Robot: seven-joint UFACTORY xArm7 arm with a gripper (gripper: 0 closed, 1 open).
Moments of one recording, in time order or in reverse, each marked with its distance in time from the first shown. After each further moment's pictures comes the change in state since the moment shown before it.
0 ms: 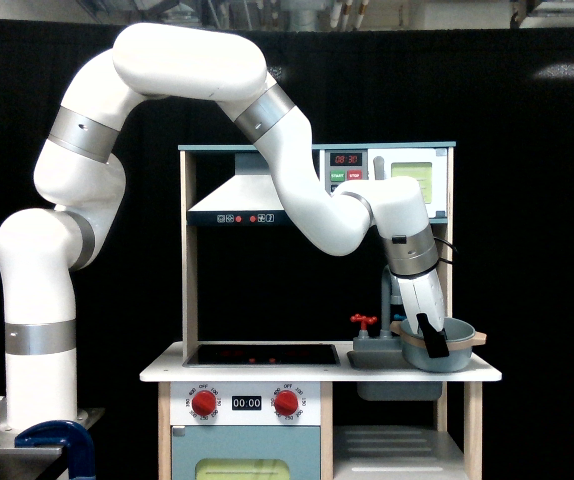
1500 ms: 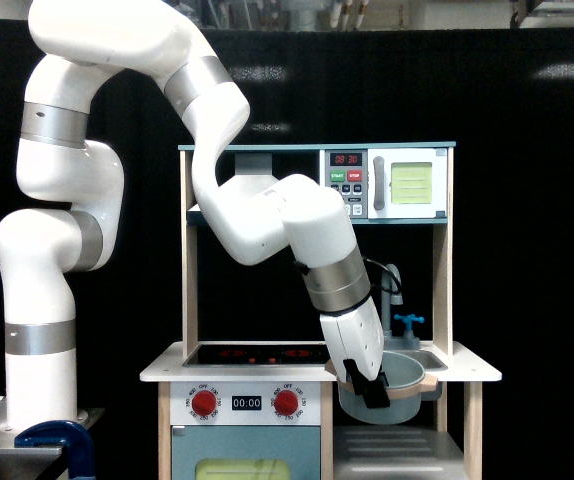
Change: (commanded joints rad) arm -0.335 -0.157 -0.068 -0.338 0.311 0.098 -0.660
